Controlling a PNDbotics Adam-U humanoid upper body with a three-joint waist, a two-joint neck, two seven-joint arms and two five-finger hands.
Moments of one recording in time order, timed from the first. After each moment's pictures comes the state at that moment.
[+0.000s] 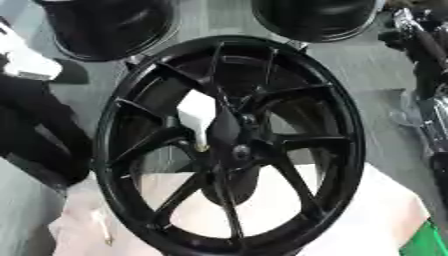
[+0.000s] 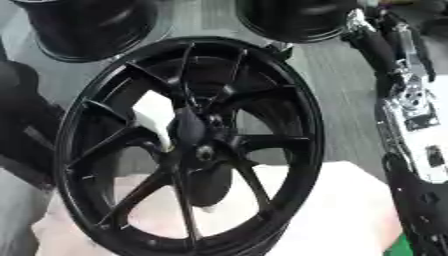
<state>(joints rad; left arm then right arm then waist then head) -0.95 0.99 -0.31 -1.99 -0.15 0.34 -0.82 -0.58 -0.36 -0.02 -1.67 -0.14 0.29 -0.25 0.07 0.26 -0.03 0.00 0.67</state>
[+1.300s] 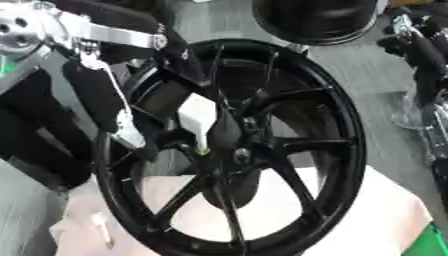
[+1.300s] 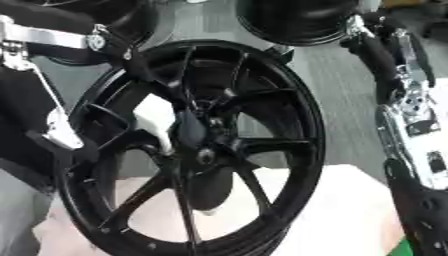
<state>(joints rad) -1.10 0.86 -0.62 -1.85 -0.19 0.34 -0.89 -0.57 -0.36 -0.01 -1.67 -0.14 0.29 -0.25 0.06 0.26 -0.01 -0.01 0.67</state>
